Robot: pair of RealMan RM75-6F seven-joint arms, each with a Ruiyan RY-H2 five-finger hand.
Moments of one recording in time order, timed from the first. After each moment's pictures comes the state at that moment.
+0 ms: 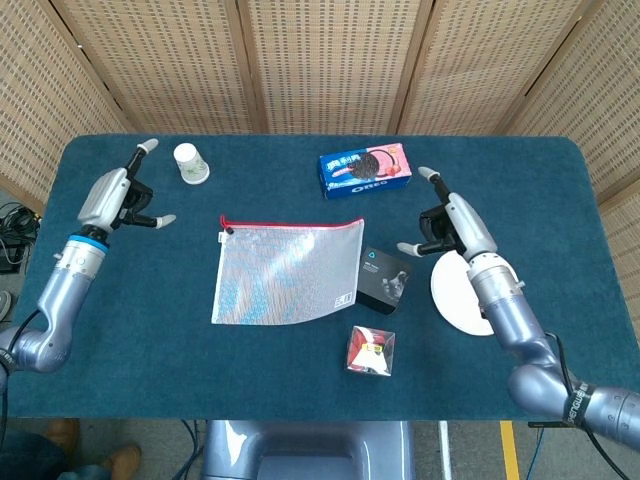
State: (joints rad) left arm -0.70 -1.26 -0.34 -1.30 1.19 0.88 -0.45; right arm 0.77 -1.08 0.41 -1.82 -0.71 0.92 0.23
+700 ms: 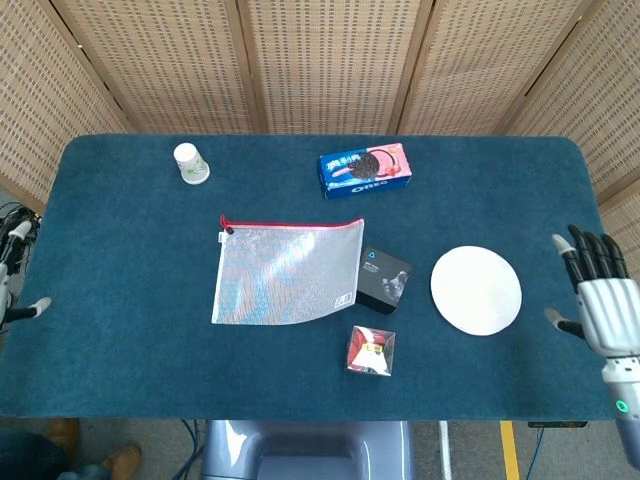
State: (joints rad) left arm -0.24 -1.00 -0.08 -1.64 1.27 1.39 0.06; right arm 0.27 -1.04 0.02 -1.56 -1.45 1.59 -0.05
